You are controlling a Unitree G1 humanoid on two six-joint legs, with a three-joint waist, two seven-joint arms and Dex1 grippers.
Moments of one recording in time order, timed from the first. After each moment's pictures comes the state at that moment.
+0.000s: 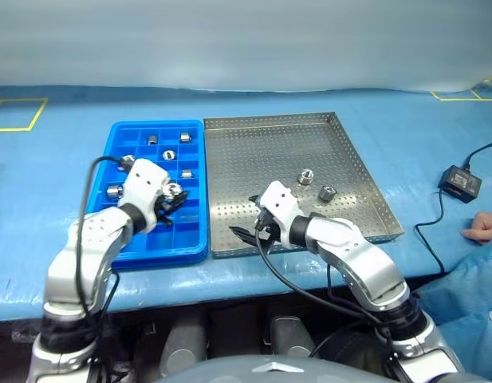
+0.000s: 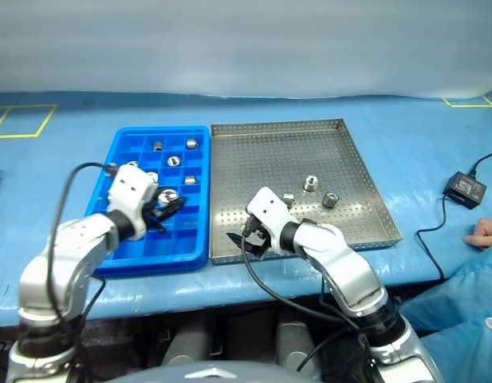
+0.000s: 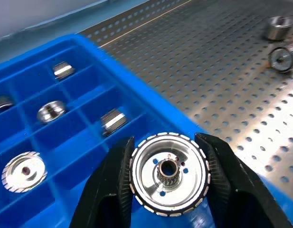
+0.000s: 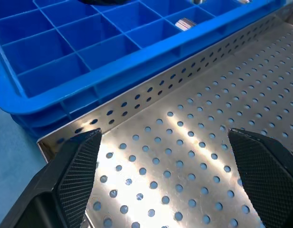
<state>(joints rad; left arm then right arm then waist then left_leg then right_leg) -0.13 0.46 0.13 -0.70 -0.12 1.06 -0.51 -0.30 -0.40 0.35 -0.43 0.20 0.77 0.57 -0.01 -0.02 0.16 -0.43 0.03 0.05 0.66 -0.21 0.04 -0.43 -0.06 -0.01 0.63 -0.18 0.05</state>
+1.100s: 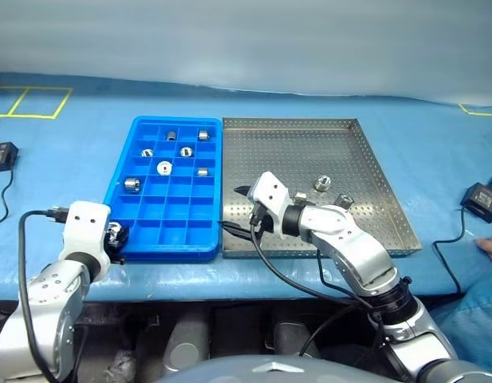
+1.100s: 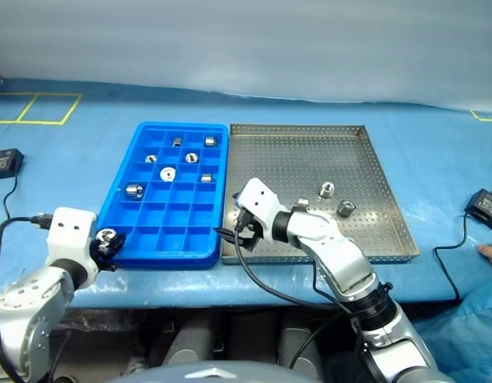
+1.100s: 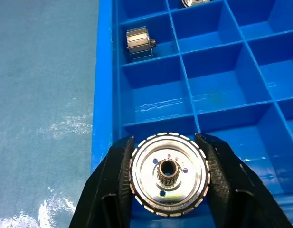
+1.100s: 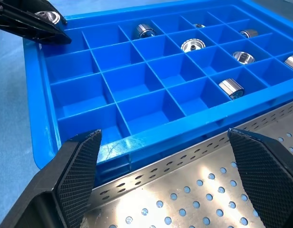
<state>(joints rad) 0.15 0.40 0.34 -0.88 -0.13 1.25 -0.28 -0.36 -0.38 0.36 -0.37 0.22 0.66 0.65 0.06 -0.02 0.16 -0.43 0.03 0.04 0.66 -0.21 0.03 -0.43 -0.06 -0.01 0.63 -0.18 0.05</state>
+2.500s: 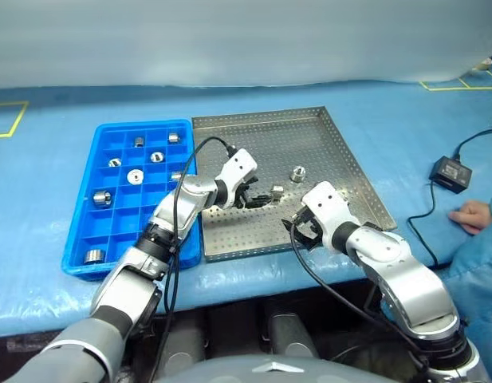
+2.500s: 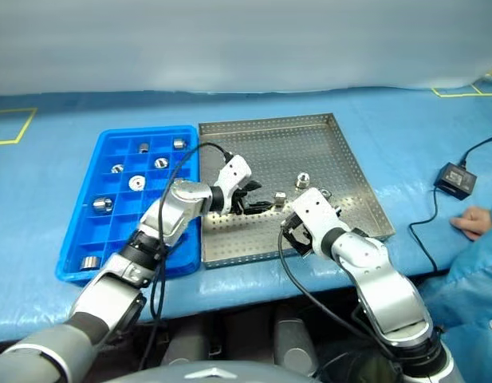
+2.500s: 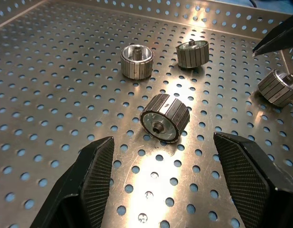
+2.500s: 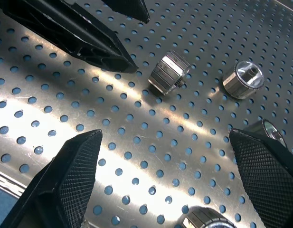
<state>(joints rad) -0.72 0.20 -0.35 0.40 -0.13 0.50 -0.76 -0.12 -0.52 0.18 -0.74 0.08 1.12 0.36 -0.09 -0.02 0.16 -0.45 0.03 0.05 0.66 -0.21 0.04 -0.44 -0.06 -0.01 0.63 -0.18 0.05</state>
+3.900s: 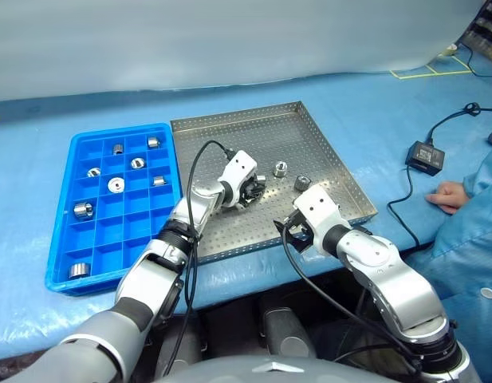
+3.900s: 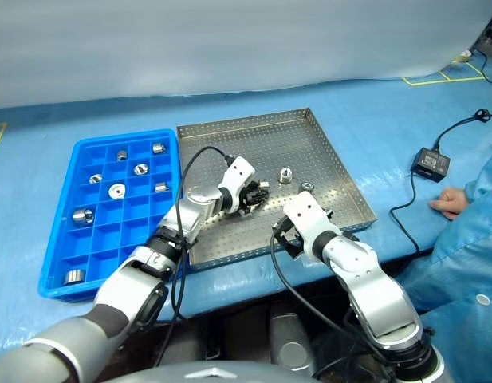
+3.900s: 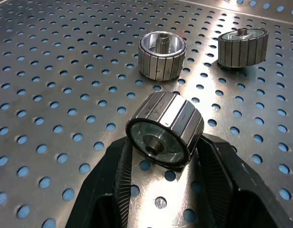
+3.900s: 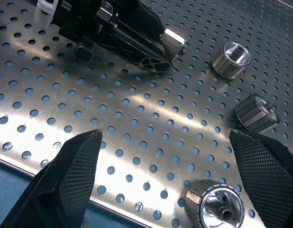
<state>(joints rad) -0.79 0.05 -0.23 0.74 -0.02 0.29 -0.60 -0.12 -0.48 0.23 -0.71 0.08 1.05 0.32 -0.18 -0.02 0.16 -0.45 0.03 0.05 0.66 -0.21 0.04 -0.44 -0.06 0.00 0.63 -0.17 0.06</state>
